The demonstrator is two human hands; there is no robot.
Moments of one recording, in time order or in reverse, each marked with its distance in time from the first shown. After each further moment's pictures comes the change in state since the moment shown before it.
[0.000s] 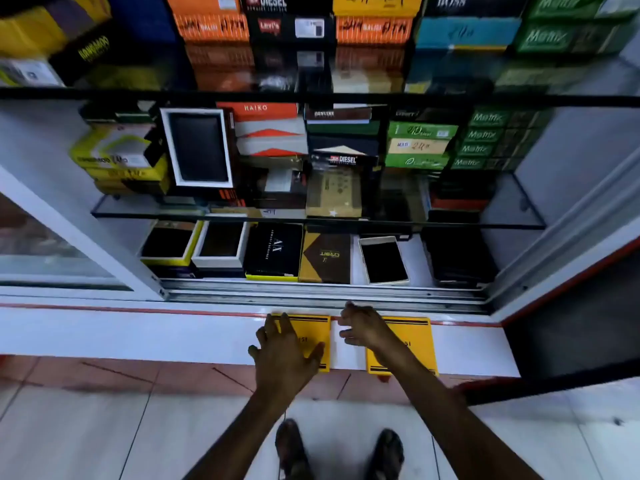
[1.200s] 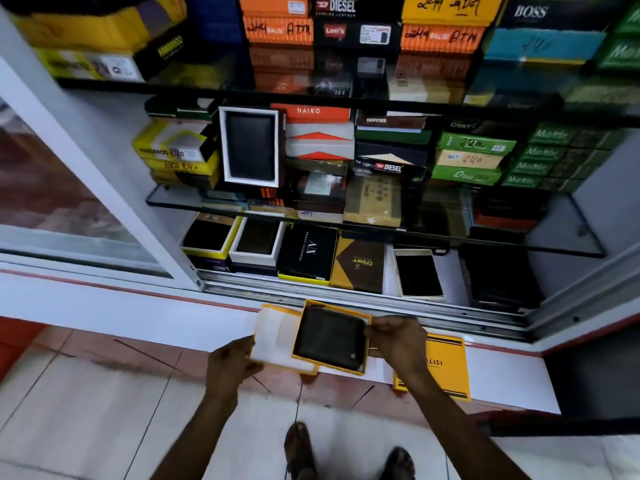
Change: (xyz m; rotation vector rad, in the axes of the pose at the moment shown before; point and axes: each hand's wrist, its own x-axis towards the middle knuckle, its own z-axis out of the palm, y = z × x) left_hand 0.009 -0.120 -0.028 -1.327 0.072 -0.541; right_hand -0.001 0.016 0.004 -0.136 0.270 -0.396
